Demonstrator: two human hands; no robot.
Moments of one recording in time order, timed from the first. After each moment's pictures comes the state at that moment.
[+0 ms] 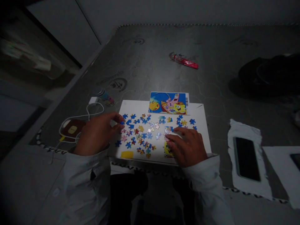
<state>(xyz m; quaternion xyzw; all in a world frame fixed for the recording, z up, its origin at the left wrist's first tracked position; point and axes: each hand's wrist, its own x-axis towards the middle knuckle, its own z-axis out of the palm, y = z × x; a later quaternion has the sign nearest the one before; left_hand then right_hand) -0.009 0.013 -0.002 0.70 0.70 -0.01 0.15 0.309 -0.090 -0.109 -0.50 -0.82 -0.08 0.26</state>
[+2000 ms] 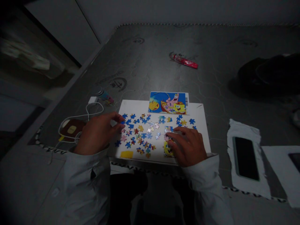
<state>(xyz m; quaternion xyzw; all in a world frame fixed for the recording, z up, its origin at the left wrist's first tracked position) -0.009 0.013 -0.006 0.71 0.69 -0.01 0.13 0.308 -0.088 -0.107 -0.49 -0.82 -0.08 0.28</state>
